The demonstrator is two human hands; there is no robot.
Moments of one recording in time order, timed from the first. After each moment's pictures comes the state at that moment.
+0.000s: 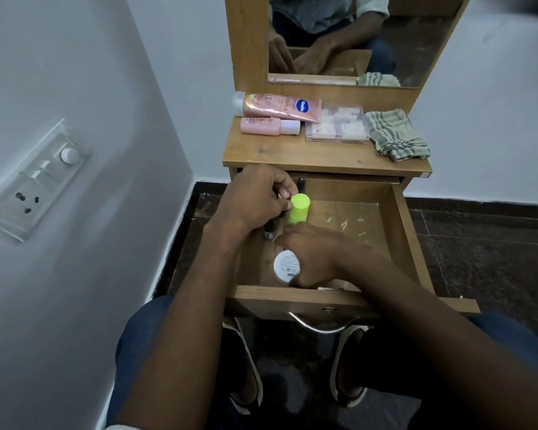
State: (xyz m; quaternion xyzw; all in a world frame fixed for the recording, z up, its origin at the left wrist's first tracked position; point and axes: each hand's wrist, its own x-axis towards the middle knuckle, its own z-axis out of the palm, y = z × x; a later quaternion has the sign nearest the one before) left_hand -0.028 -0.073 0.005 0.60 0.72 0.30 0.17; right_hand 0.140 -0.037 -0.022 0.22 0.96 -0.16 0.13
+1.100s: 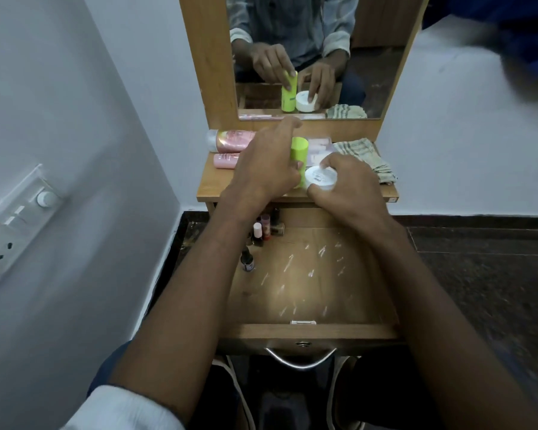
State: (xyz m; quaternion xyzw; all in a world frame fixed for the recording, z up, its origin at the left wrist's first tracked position) left_hand 0.018 0.011 0.086 0.64 0.71 0.29 0.01; right_hand 0.180 0.060 0.043 0.47 0.82 -0.15 -0.31
